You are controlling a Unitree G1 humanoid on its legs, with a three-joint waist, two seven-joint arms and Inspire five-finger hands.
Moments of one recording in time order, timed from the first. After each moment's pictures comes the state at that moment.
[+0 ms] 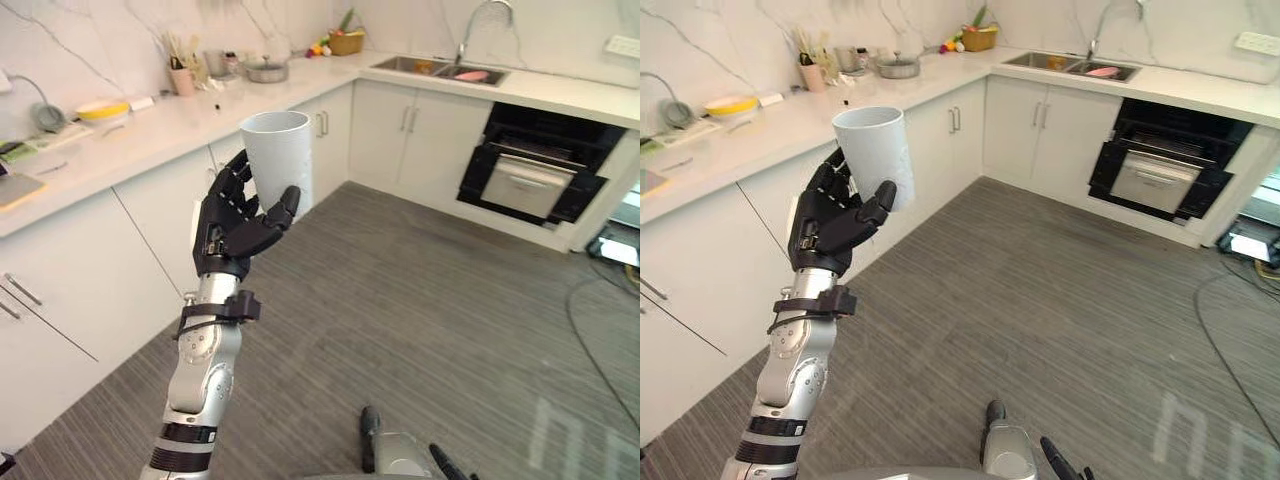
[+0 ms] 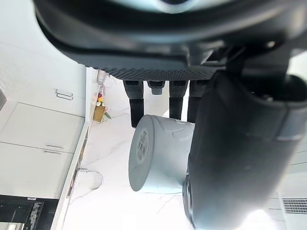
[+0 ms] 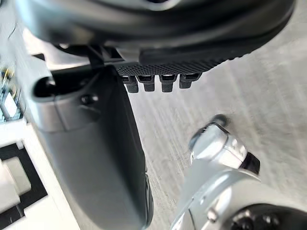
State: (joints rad) left arm -0.06 0.14 -0.07 -0.20 -0.45 -0.15 0.06; right arm 0.33 0.00 -0.38 0.86 0.50 -0.18 0.03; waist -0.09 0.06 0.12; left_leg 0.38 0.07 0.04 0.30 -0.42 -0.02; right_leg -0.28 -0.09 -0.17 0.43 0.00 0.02
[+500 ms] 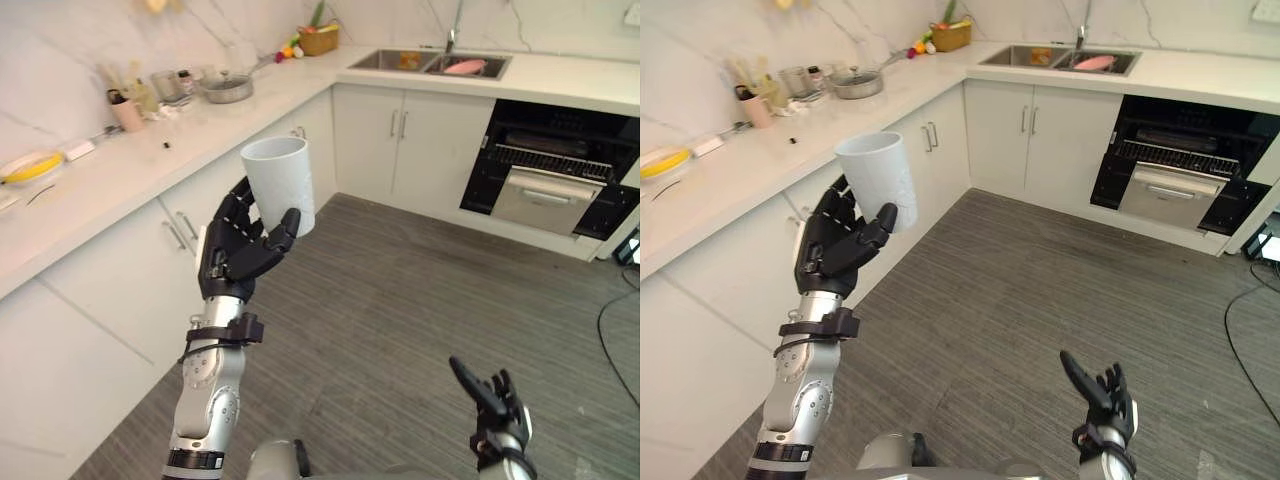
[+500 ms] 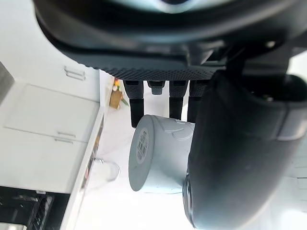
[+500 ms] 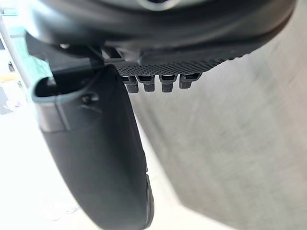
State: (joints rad) left arm 0.05 0.11 -0.02 -0.27 -0.50 -0.20 -0.02; right arm 0.17 -0.10 -0.23 0.57 0.67 -0.26 -0.04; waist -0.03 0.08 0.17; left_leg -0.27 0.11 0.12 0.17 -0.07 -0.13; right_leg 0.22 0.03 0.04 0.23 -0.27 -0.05
